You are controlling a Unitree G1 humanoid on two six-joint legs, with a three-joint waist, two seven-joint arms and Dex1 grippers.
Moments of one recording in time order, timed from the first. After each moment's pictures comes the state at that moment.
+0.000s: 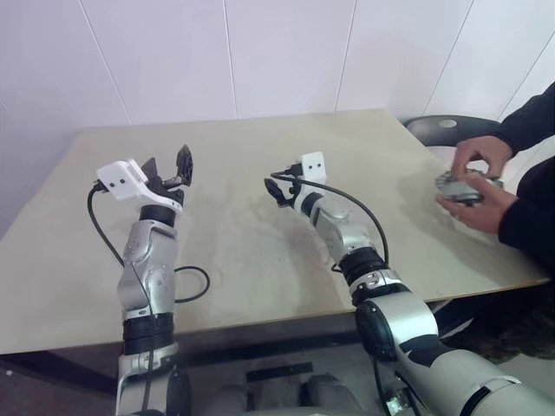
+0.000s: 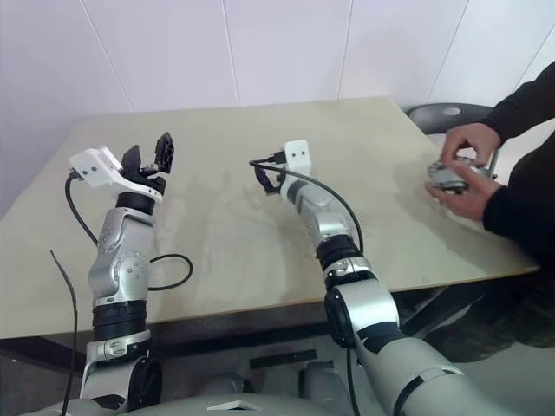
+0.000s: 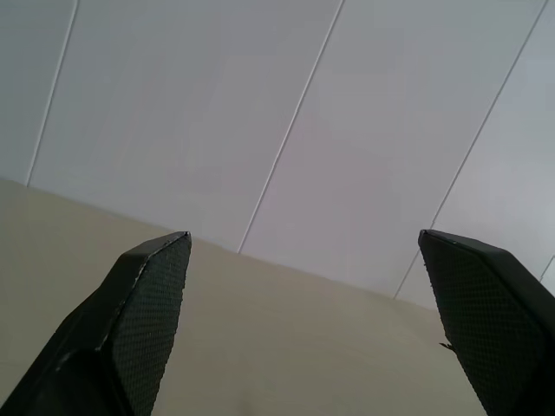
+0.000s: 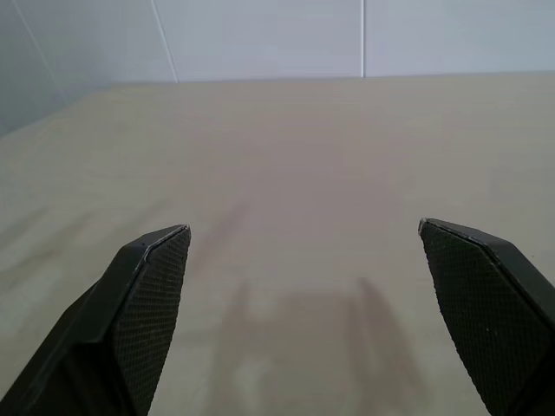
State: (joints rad) left arm -0.39 0.10 0.30 -0.06 -0.49 0.17 -0.08; right arm -0.91 0.01 -0.06 0.90 0.14 0.08 0.32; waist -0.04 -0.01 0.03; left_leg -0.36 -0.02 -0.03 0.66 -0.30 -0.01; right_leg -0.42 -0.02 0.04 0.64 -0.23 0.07
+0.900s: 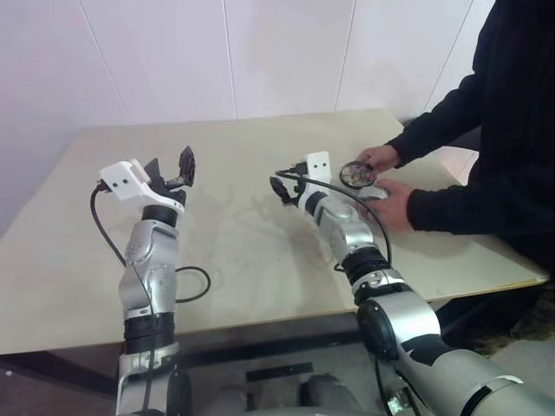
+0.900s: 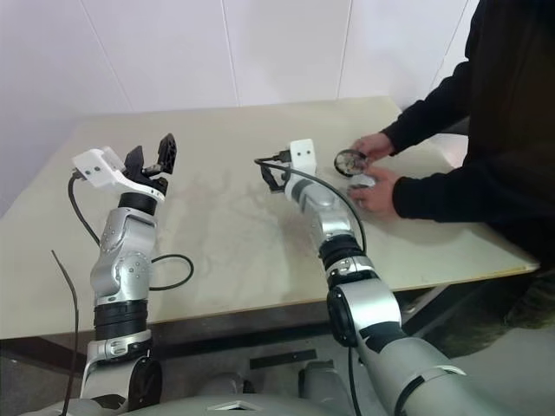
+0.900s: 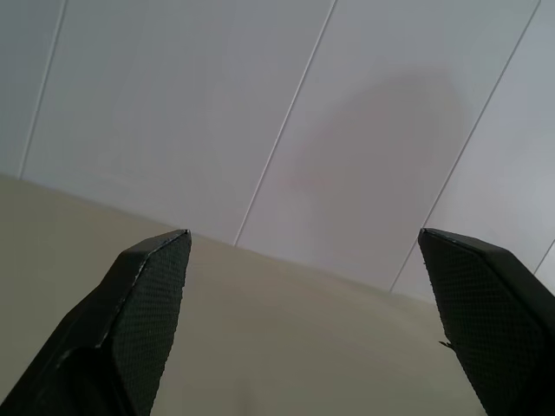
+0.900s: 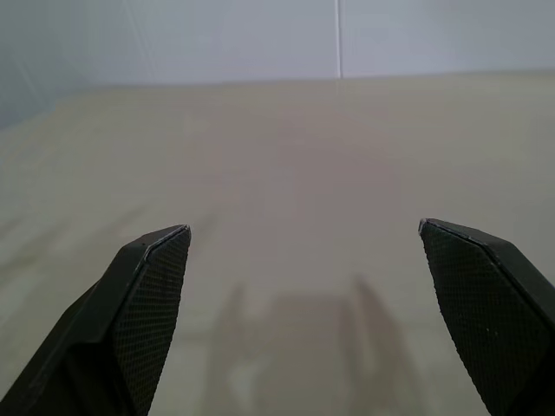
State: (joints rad) left arm -0.39 0.10 0.30 -0.05 -0.49 0.17 -0.09; right arm -0.91 0.00 -0.08 0.91 0.14 0.08 0.29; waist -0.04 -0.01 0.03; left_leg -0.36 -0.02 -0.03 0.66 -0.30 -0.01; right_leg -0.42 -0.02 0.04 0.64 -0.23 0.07
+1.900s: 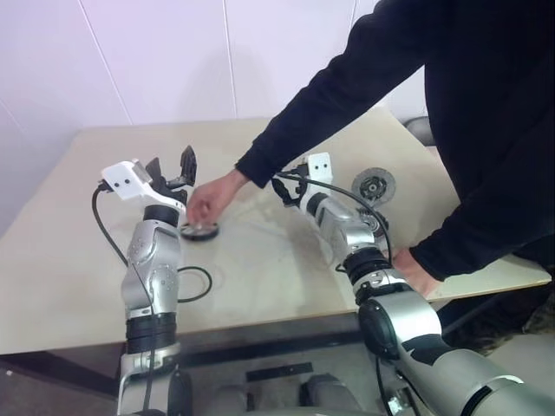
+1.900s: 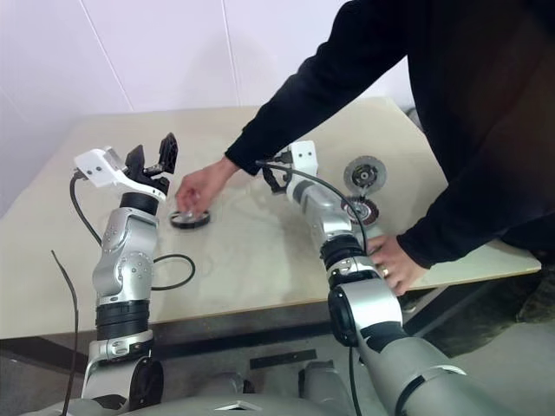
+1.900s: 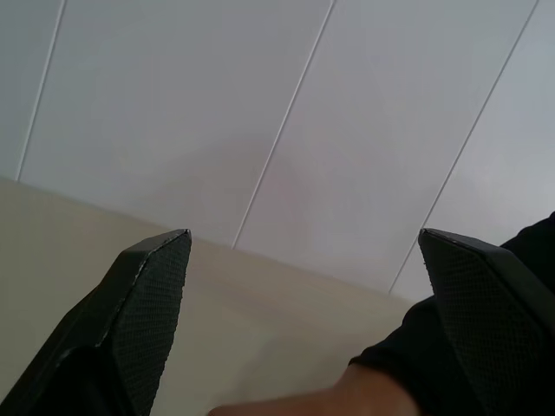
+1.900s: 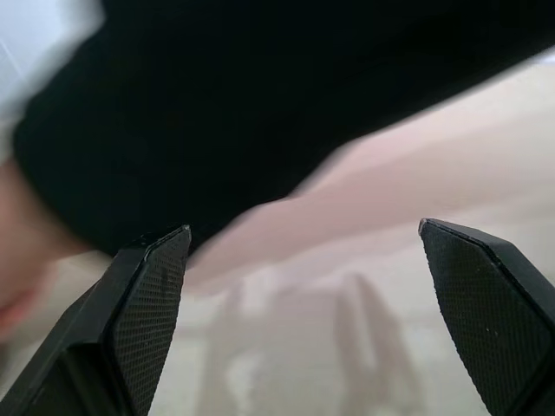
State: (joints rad) left arm -0.39 0.09 0.29 -0.05 -0.48 0.14 -0.09; right arm -0.91 -0.01 -0.08 0.93 0.13 0.08 0.29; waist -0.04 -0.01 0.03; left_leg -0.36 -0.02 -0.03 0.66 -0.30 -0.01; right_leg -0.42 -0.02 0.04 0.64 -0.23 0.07
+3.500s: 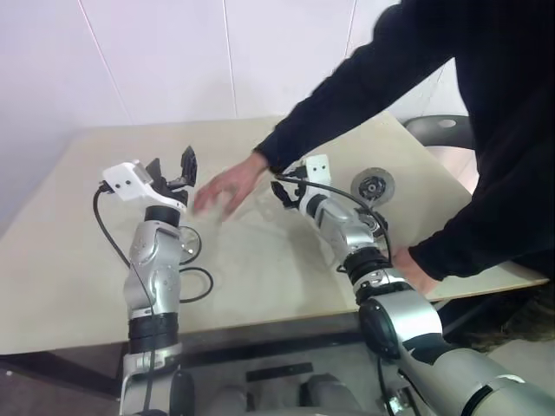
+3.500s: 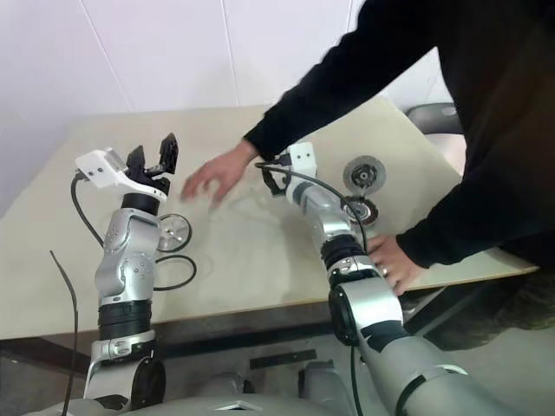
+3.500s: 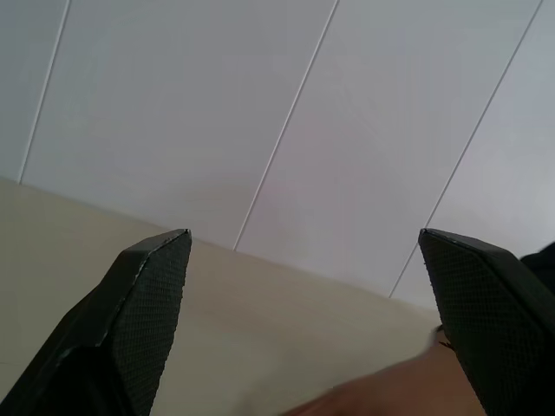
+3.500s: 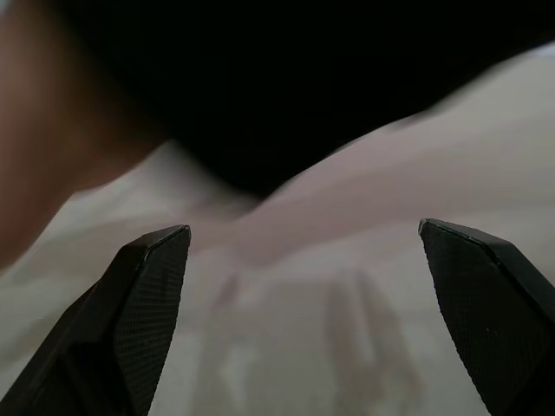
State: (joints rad) left arm -0.39 0.08 0.29 -0.04 -0.47 0.14 -0.09; right arm -0.91 -0.01 -0.06 0.94 0.12 0.08 0.31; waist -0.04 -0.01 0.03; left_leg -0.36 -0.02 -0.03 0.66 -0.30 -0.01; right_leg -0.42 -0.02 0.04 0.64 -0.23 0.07
